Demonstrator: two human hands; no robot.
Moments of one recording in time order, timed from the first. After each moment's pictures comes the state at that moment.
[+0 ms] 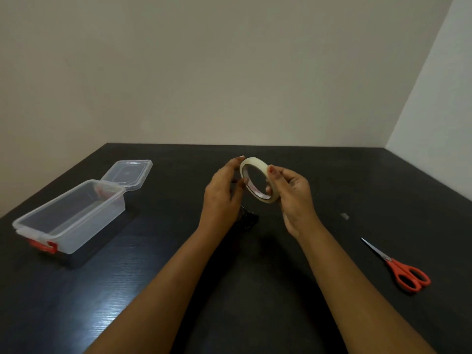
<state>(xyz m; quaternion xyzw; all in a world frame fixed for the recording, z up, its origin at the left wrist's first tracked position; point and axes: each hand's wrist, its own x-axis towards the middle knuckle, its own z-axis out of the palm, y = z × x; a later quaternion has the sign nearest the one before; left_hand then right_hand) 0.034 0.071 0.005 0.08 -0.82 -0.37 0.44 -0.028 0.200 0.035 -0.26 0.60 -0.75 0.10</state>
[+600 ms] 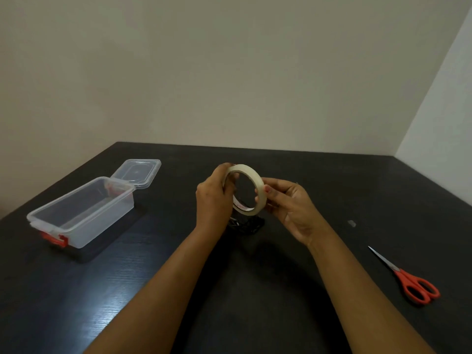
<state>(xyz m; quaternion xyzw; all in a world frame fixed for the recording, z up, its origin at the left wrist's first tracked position) 0.045 0.059 0.010 0.16 -0.78 -0.35 0.49 -0.026 0.206 0.036 -0.33 0.54 -0.72 0.29</state>
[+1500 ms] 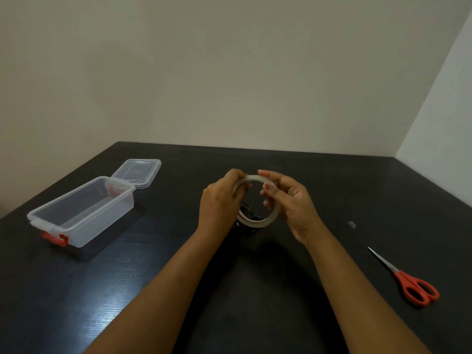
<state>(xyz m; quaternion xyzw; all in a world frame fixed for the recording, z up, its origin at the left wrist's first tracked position) 0.046 0.066 0.011 0.10 -0.85 -0.22 0.47 -0.033 0.204 0.030 -0.36 0.59 -0.70 0.19</state>
